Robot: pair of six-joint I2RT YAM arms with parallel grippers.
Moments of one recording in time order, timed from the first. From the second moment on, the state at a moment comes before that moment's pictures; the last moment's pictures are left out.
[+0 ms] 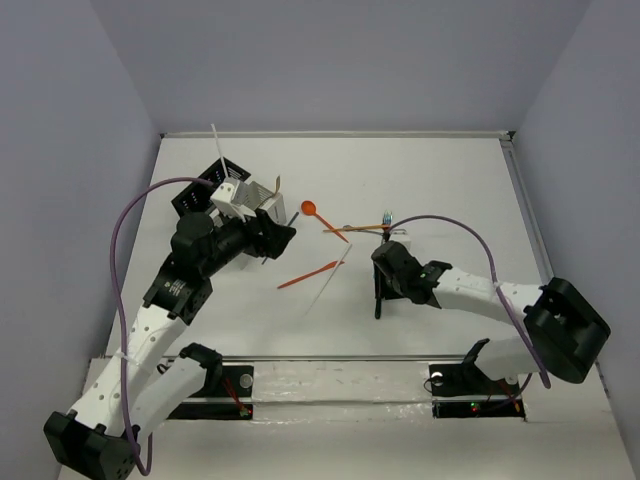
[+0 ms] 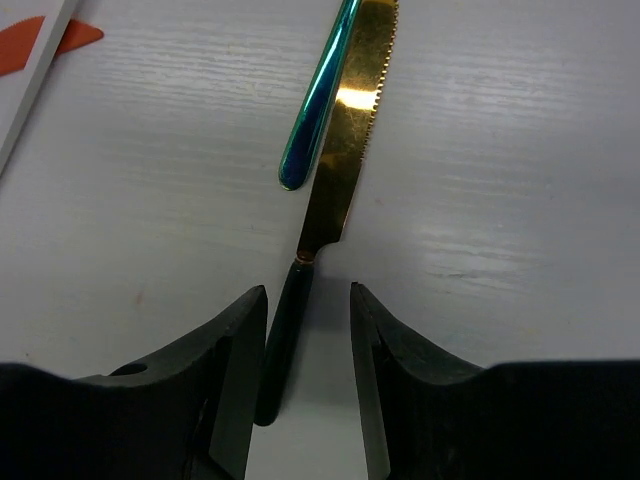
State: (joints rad) left arm -0.41 0.77 0.76 -0.18 0.29 -0.38; right arm 0.80 1.34 0.67 -0.31 0.32 0.64
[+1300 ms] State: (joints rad) left arm -0.41 0.86 0.69 -0.04 0.53 -0.52; right arm 0.84 1.10 0.71 -0.46 0.38 0.67
